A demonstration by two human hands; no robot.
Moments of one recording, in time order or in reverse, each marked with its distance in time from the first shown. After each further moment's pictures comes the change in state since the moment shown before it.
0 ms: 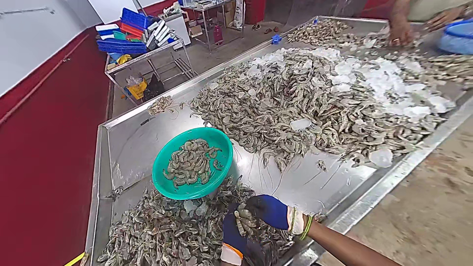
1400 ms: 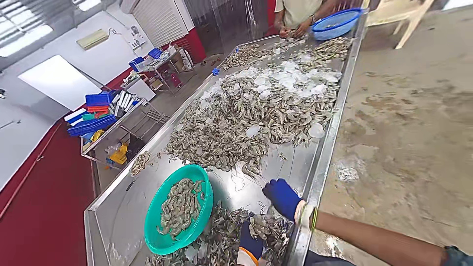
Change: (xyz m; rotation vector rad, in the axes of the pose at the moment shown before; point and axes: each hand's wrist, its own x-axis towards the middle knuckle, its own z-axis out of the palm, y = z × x) left_hand -0.019 0.023 0.054 0.919 -0.401 0.035; right_hand -0.059 0.069 -0.018 -0.484 0.375 0.382
